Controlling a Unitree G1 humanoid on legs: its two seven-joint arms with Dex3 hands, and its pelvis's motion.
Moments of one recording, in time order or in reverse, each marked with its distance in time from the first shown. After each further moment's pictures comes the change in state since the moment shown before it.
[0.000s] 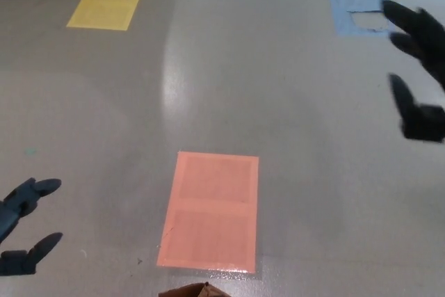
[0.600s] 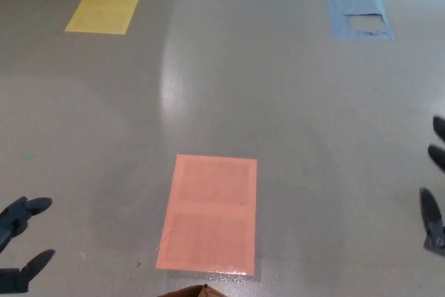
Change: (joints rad) left_arm 0.018 0.000 -0.001 0.071 0.000 0.000 0.000; right_arm 0.354 0.207 -0.101 0.082 0.104 -0.188 -0.065
